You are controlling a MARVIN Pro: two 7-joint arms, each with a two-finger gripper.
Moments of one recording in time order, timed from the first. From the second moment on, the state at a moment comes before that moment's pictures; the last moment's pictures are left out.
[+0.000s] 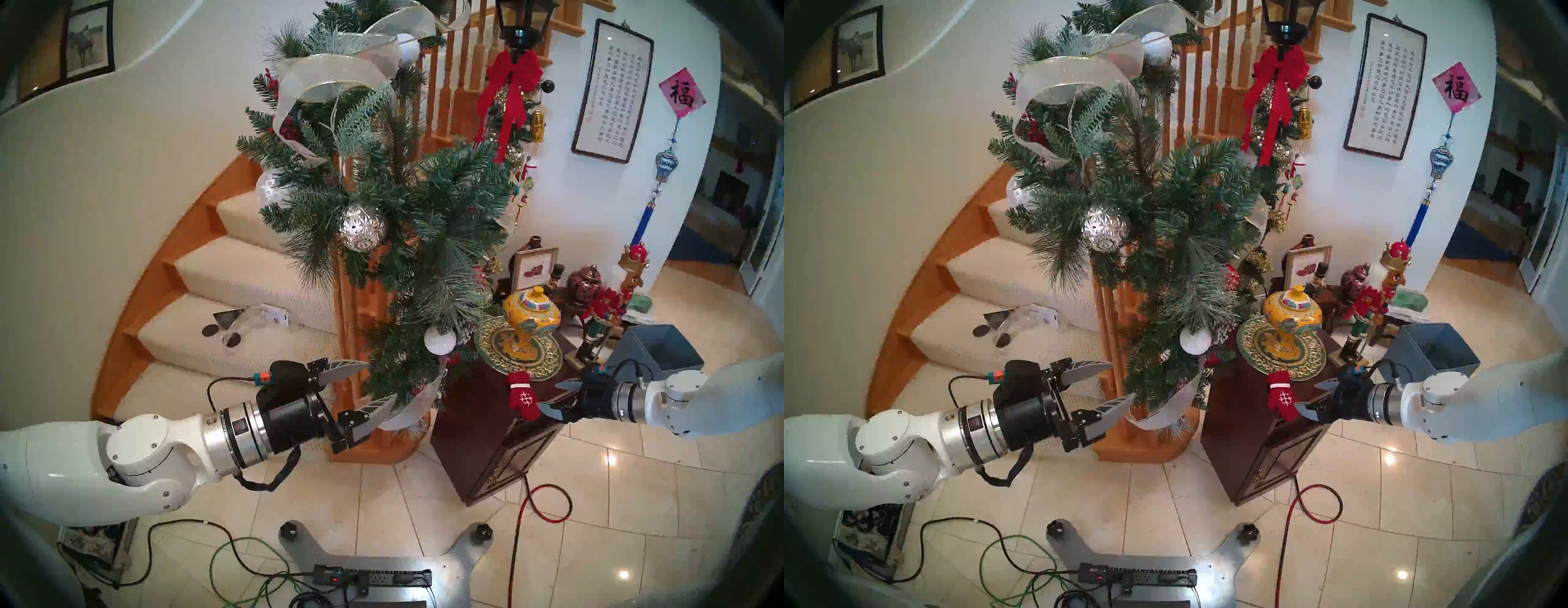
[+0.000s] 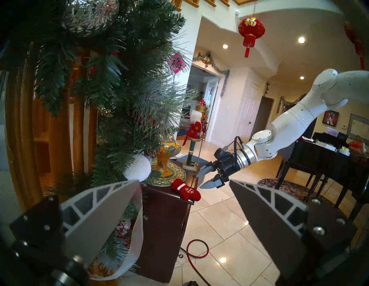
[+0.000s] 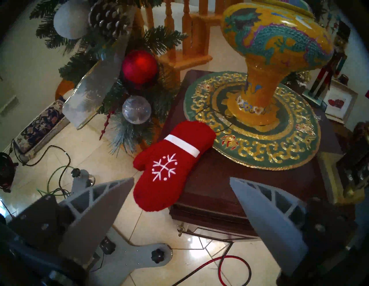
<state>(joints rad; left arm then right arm) 1.37 -0.14 -0.56 -2.18 -1.12 -0.44 -0.24 0.14 -0.43 -1.22 -1.36 1.59 -0.39 0.40</state>
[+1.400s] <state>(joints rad) 1.37 -0.14 -0.56 -2.18 -1.12 -0.44 -0.23 0.01 -0.53 -1.17 -1.24 1.70 -0.39 0.50</state>
